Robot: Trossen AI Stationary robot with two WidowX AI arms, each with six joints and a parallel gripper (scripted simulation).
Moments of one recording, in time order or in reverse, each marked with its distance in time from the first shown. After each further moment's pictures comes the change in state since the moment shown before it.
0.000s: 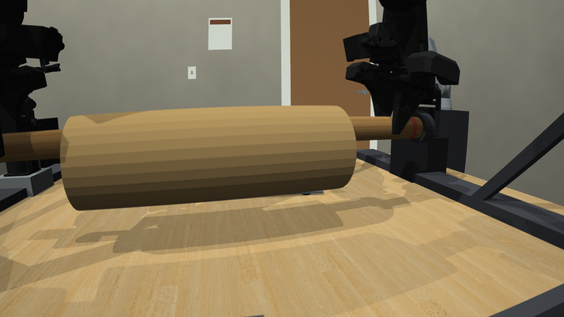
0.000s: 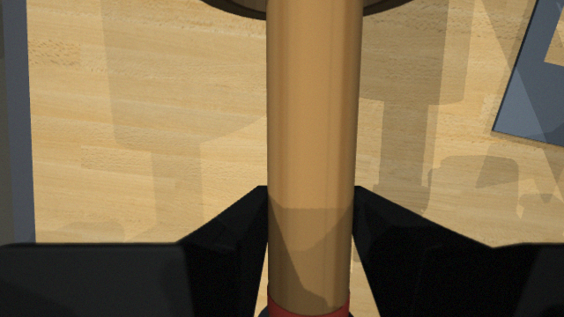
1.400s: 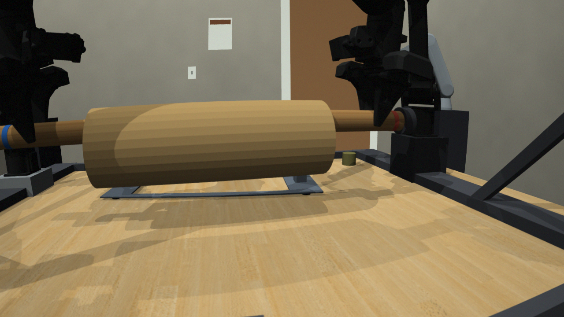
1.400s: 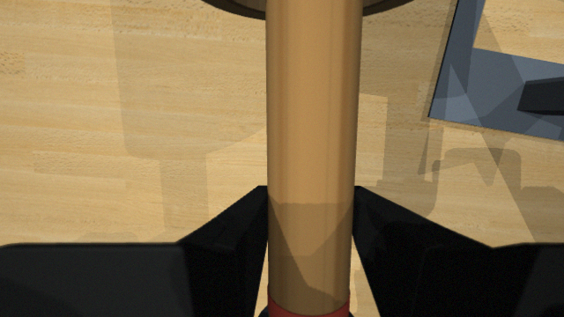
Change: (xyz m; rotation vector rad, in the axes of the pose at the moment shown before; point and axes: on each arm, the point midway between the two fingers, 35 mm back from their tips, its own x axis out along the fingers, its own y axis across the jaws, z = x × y) left arm -0.006 0.070 0.007 0.041 0.000 -0.004; right arm -0.007 -0.049 -0.004 0.046 0.001 -0.010
